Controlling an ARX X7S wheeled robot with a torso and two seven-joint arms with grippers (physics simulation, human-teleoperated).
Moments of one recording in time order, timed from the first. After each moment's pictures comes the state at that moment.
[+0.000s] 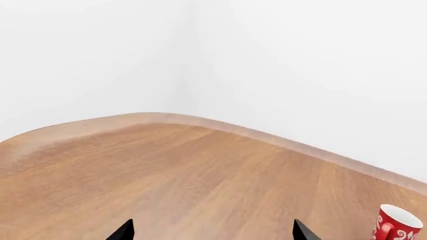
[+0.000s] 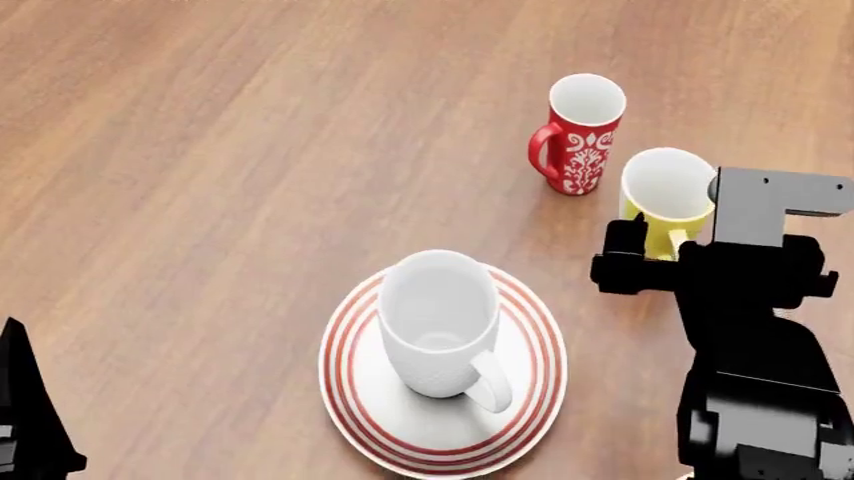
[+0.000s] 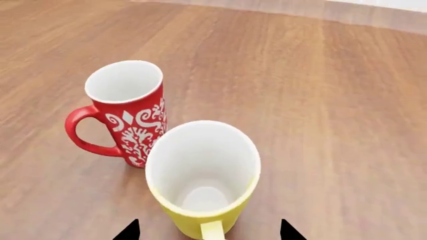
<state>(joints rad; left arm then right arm) 0.04 -0.40 0.09 0.65 -0.52 -0.14 -0.48 1.14 0.25 -0.11 1.21 0.20 0.12 -0.11</state>
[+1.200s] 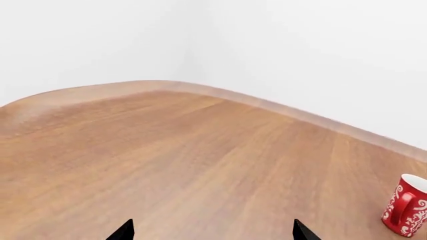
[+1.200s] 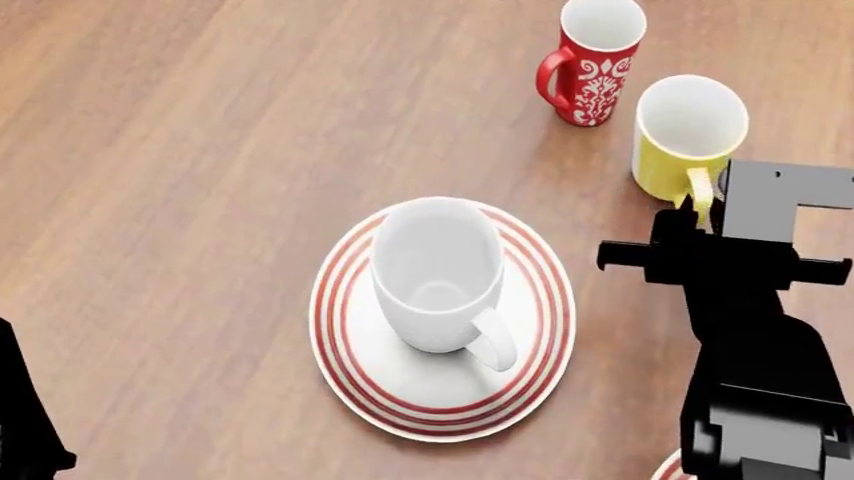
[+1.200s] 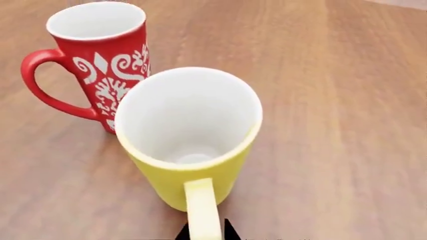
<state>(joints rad) 0.05 -0.41 0.09 0.65 -0.53 -0.11 -0.49 1.08 0.26 -0.09 1.10 0.20 0.09 -0.08</state>
